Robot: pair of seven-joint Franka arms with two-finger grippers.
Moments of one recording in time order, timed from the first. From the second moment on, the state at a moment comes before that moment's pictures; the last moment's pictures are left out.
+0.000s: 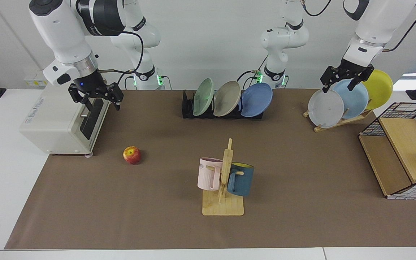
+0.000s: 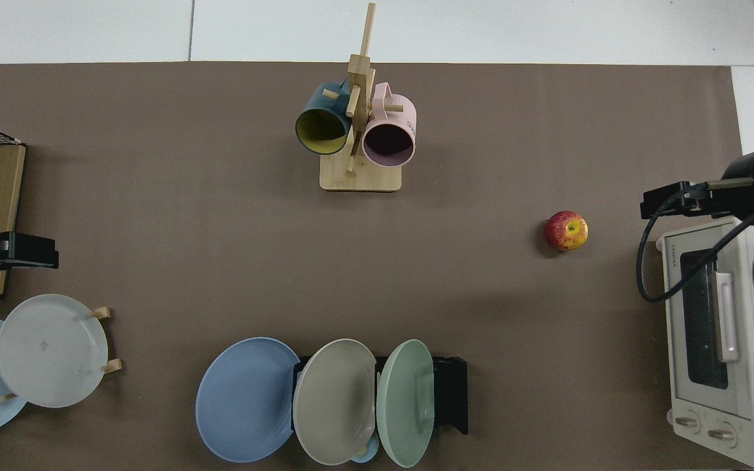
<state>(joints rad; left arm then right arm) 0.08 -0.14 -0.08 -1.73 0.02 1.58 -0.07 0.04 0.01 -0.02 -1.65 0.01 1.69 0.03</state>
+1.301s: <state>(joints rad) -0.08 -0.46 -0.40 -2.41 0.14 1.84 -0.41 0.05 0.04 -0.01 -1.93 0.01 1.96 0.03</state>
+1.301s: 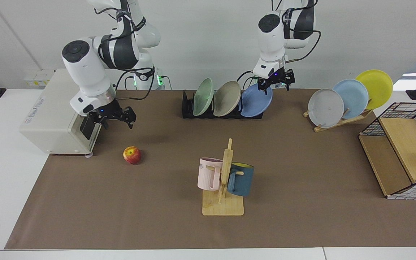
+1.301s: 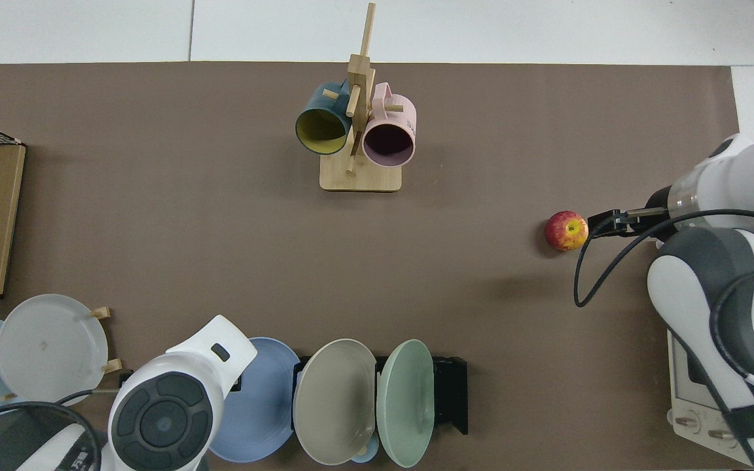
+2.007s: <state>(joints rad) -0.13 -0.49 -0.42 -2.53 0.14 1.90 -0.41 0.05 0.22 -0.01 -2.00 0.01 2.25 0.04</state>
